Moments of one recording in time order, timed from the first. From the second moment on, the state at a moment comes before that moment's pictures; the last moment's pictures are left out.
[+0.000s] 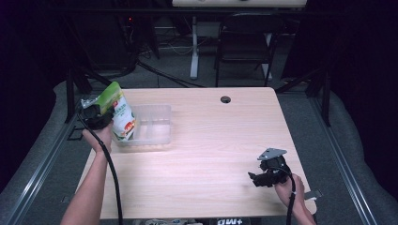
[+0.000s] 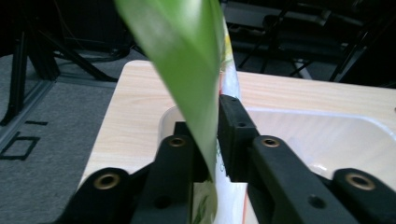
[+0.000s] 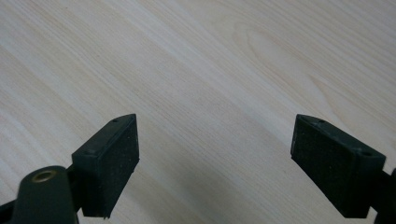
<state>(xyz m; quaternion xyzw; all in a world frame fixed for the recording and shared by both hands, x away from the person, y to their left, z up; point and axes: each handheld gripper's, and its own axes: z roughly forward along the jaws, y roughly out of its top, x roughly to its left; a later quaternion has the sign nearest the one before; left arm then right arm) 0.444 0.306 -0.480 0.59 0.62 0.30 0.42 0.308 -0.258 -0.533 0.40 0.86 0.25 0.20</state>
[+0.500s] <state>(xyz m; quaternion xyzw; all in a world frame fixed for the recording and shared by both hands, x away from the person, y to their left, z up) 0.440 0.314 -0.473 0.60 0.62 0.32 0.40 0.308 -0.257 -0.533 0.40 0.86 0.25 0.20</state>
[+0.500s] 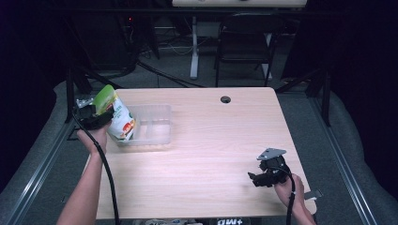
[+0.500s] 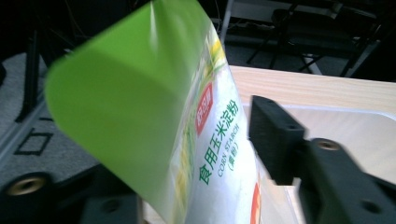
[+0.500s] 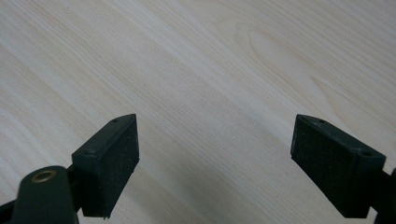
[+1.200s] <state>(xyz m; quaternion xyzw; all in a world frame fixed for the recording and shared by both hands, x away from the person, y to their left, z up) 0.401 0.318 -0.431 0.64 0.59 0.33 0.37 0.307 -0.256 -0.532 0.40 0.86 0.25 0.21</state>
